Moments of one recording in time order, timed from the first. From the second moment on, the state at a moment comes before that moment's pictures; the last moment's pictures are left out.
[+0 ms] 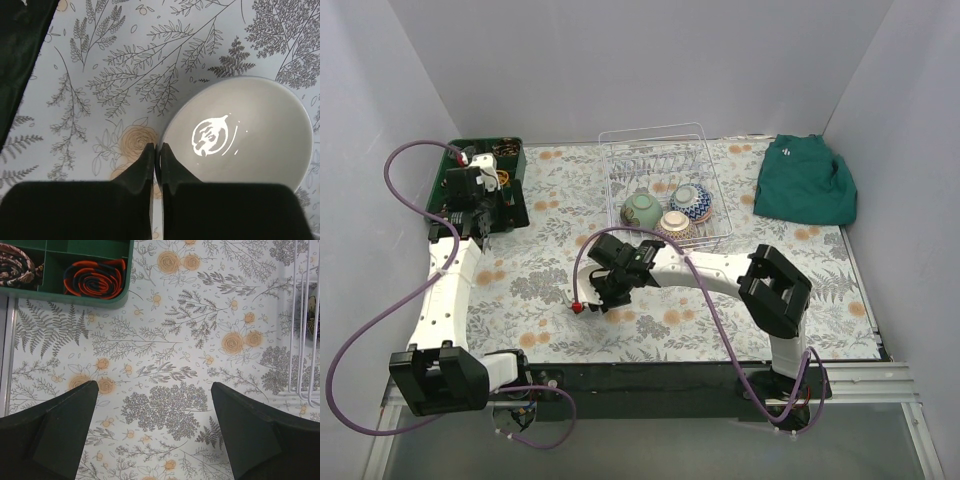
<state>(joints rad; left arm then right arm) 0.09 1.19 1.17 -0.69 0.02 -0.08 1.13 1.91 1.41 -0.56 -0.46 -0.90</state>
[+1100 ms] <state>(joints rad) -0.04 1.47 1.31 -0.39 0.87 0.18 0.53 2.02 1.74 -0.53 -1.39 0.10</state>
